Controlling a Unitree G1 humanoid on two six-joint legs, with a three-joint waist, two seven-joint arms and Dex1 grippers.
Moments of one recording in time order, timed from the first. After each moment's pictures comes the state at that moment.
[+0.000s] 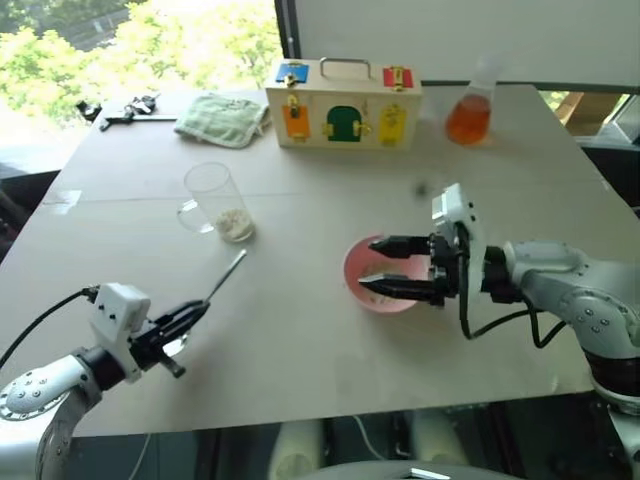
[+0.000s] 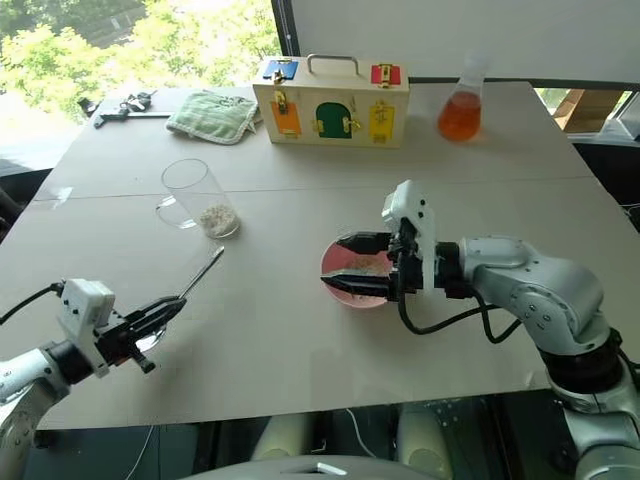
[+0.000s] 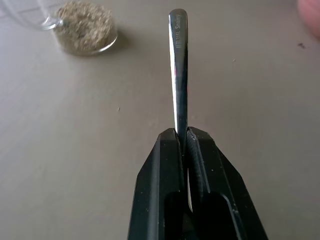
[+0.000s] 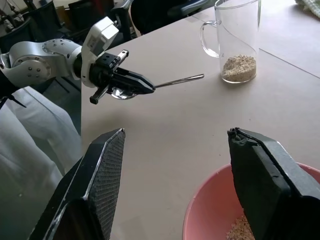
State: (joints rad) left arm 0.35 0.71 0.47 -0.40 -0.54 0.37 -0.83; right arm -0.52 -0.60 0.12 -0.52 0.95 0.97 0.68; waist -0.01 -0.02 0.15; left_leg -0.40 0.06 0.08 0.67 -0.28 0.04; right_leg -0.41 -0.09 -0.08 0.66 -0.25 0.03
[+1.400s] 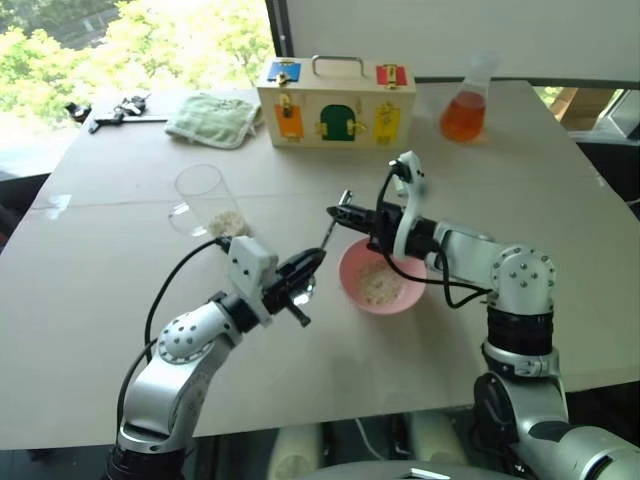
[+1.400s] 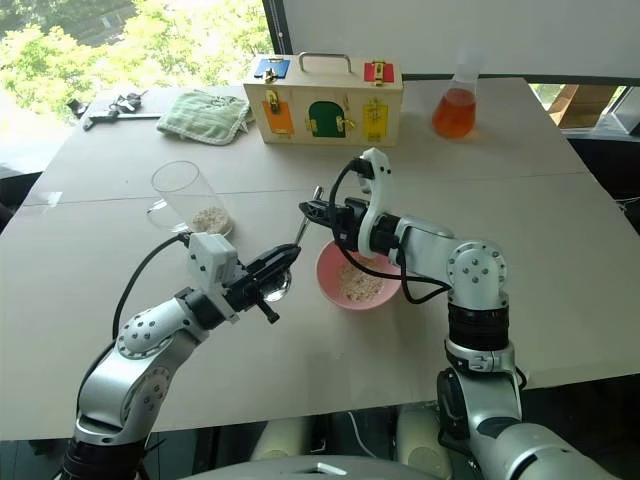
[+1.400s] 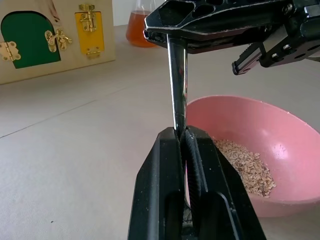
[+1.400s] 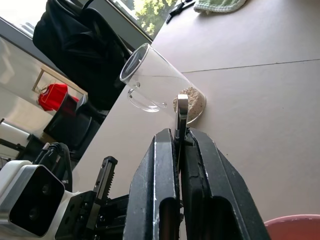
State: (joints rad) left arm 0.03 0.45 0.03 -0.56 -0.43 0.40 -0.56; right arm -0.66 -0.04 -0.11 -0.20 1.15 1.22 -0.04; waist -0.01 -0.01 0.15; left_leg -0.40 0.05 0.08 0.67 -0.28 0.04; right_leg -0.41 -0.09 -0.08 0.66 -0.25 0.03
